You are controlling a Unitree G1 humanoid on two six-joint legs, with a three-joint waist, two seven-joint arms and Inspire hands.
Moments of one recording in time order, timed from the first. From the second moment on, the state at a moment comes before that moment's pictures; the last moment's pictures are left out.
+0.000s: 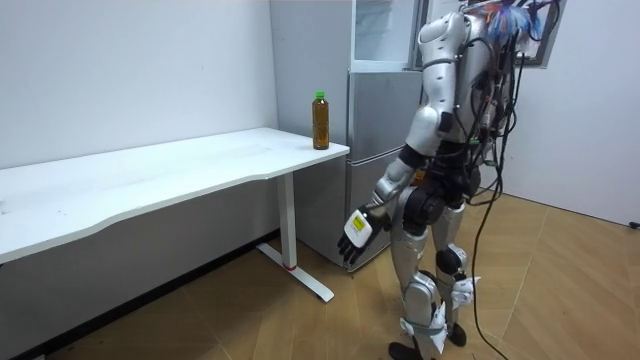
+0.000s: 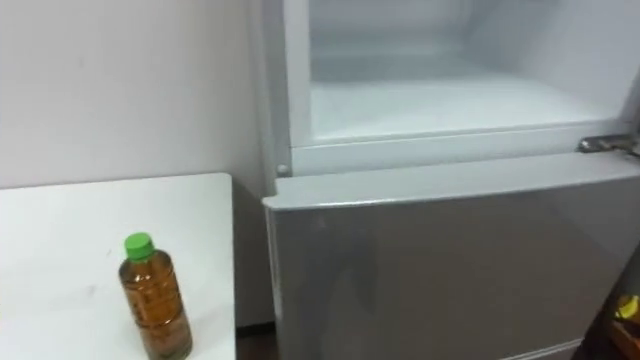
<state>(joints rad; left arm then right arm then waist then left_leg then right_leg) 0.27 0.26 -0.04 0.90 -0.03 -0.04 -0.03 0.13 -0.26 0.08 1.14 0.45 -0.03 0.22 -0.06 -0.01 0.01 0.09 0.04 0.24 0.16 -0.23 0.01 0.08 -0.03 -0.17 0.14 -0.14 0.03</state>
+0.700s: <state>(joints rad) 0.27 0.17 0.04 1.04 -0.05 -0.09 0.15 0.14 -0.21 0.10 1.11 0.43 -0.03 0.23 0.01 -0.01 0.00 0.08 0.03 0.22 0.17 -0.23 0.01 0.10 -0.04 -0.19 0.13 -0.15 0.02</state>
